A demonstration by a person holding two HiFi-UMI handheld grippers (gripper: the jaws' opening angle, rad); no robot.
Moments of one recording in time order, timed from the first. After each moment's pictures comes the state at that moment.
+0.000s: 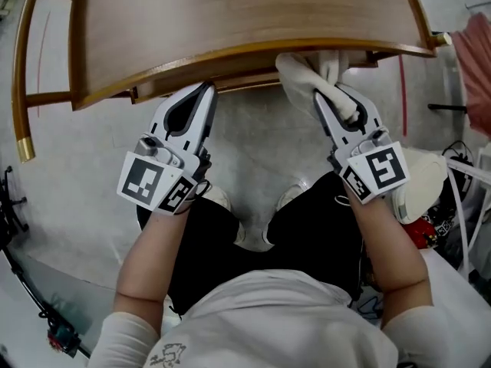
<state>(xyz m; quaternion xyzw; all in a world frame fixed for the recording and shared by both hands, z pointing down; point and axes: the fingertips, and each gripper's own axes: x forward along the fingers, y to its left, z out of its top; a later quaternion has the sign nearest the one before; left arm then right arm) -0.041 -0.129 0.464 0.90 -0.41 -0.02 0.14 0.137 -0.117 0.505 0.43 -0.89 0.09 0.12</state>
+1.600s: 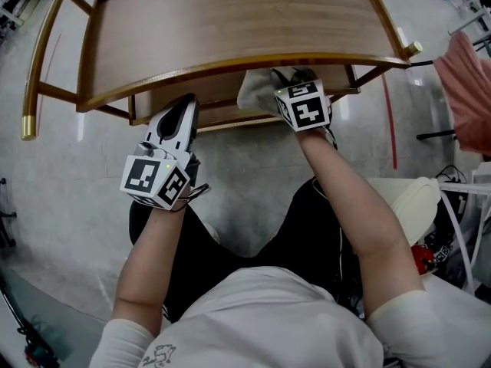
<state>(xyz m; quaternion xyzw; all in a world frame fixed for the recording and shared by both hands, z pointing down) -0.064 -0.140 0.494 0.87 -0.48 -0.04 0.09 0.119 -0.251 0.617 0.49 -0.82 0.08 0.29</state>
